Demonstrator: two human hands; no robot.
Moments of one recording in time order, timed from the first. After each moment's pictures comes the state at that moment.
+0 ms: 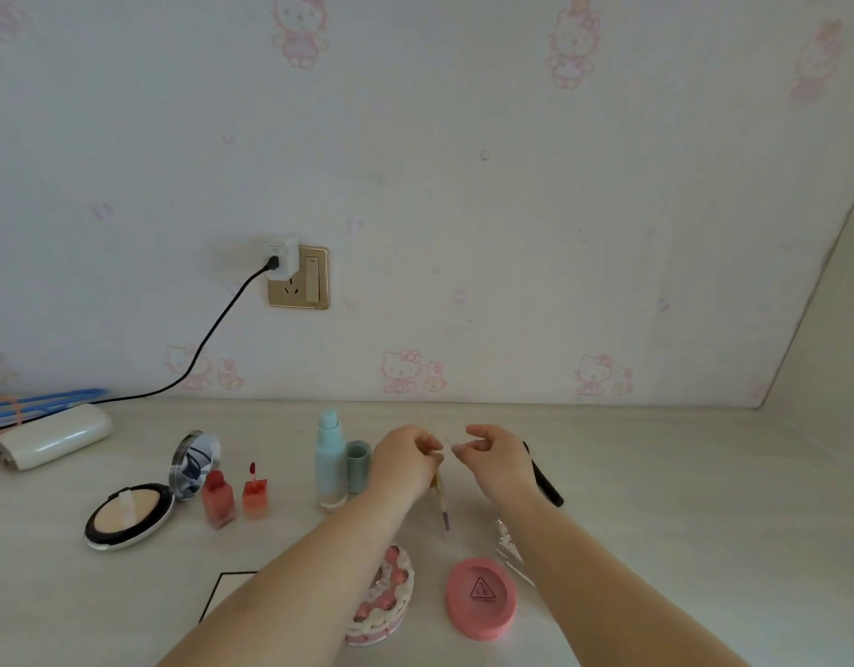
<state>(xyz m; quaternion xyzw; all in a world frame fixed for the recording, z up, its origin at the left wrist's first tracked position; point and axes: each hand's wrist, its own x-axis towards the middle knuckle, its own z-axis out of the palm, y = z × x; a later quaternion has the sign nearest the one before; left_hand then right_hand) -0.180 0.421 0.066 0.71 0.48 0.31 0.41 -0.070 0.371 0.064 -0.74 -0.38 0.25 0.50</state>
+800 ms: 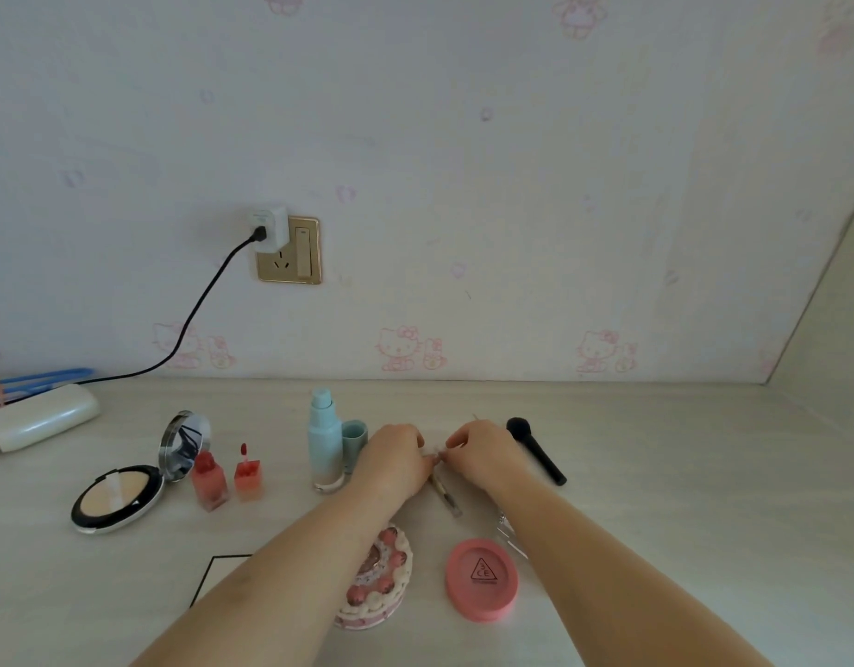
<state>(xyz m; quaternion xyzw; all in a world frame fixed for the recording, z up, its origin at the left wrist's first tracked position) -0.186 0.435 0.044 0.83 0.50 0.14 0.18 -0.066 0.384 0.051 -0.82 -0.49 0.16 0.25</state>
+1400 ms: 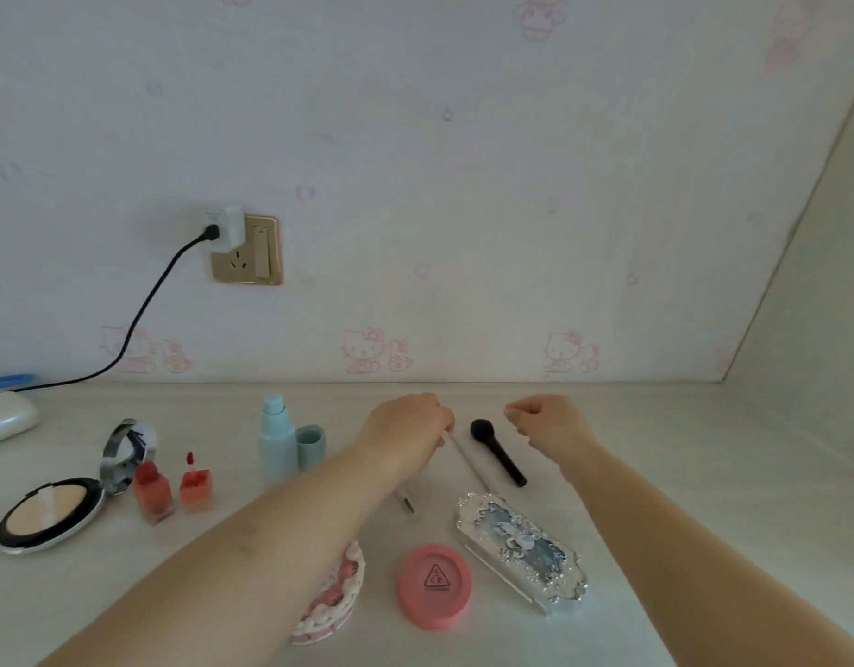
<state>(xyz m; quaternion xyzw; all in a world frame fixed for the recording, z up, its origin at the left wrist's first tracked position) -0.144 0.431 0.074 0.95 0.29 0.13 -0.03 0.029 0.345 0.079 -0.81 -0.39 0.18 0.40</state>
